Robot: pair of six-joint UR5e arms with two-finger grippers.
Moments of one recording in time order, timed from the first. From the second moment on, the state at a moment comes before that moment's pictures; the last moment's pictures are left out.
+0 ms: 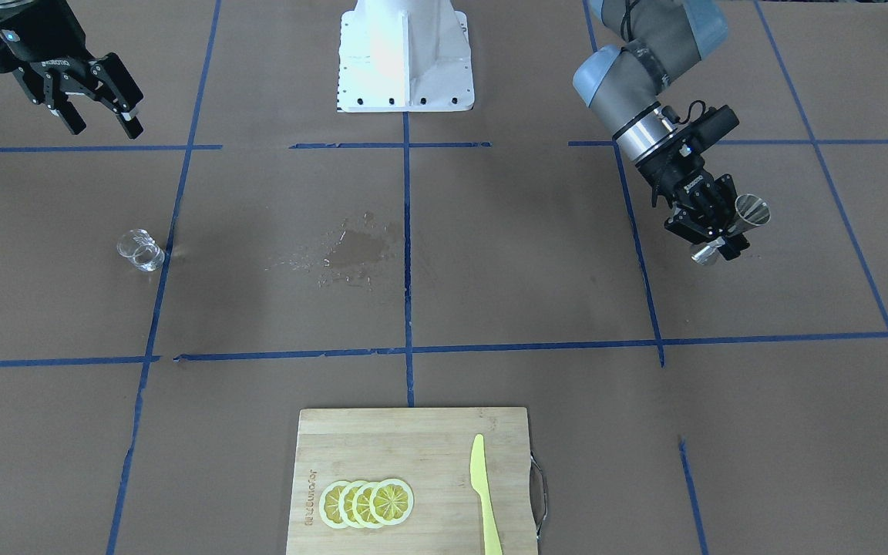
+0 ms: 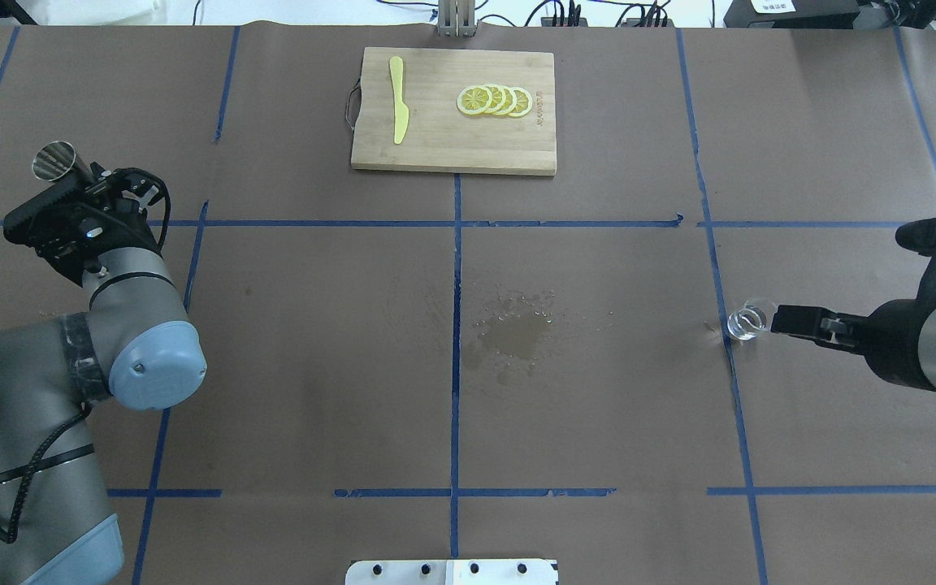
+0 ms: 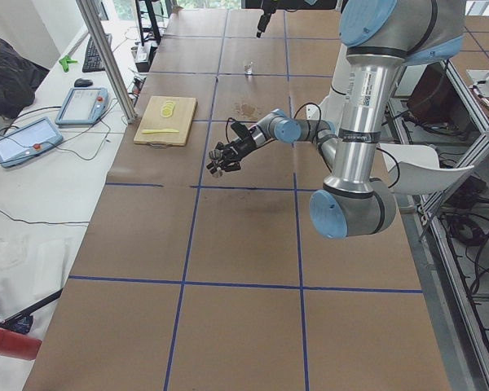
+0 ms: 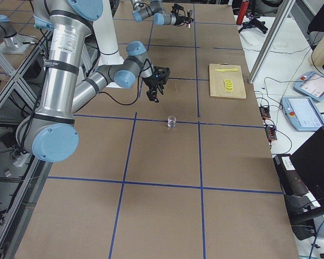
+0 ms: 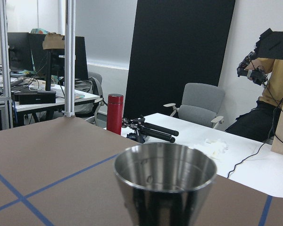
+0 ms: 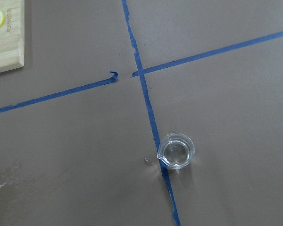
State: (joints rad) left arm -0.46 -1.82 -2.02 -1.19 -0.64 -2.11; right arm 0.53 -1.83 2.41 -1.29 1.58 1.45
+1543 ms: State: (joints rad) left arm -0.35 -1.97 -1.98 -1.76 -0.68 -1.57; right arm 0.26 -1.91 2.40 -1.28 1.18 1.56
